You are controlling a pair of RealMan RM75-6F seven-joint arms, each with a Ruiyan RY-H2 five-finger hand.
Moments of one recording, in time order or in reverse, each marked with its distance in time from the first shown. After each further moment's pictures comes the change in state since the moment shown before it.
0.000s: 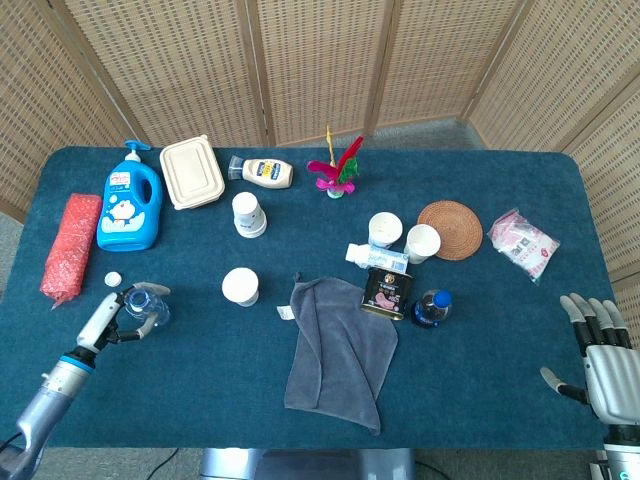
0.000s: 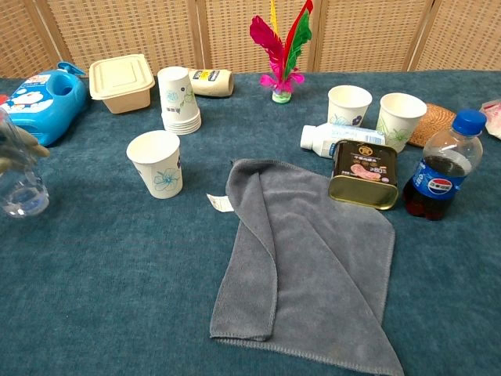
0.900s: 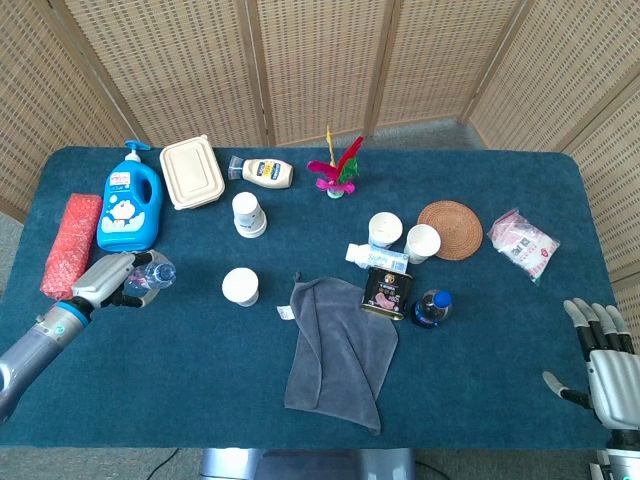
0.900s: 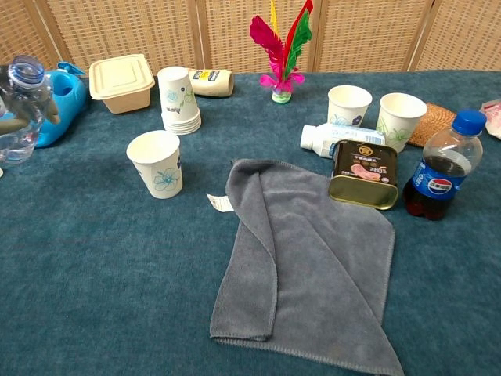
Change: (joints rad) left arm -0.259 0.338 -0.071 -0.324 -0.094 -0.400 0.493; right arm -0.017 -0.009 -0.007 0.023 -0.006 0.016 0.031
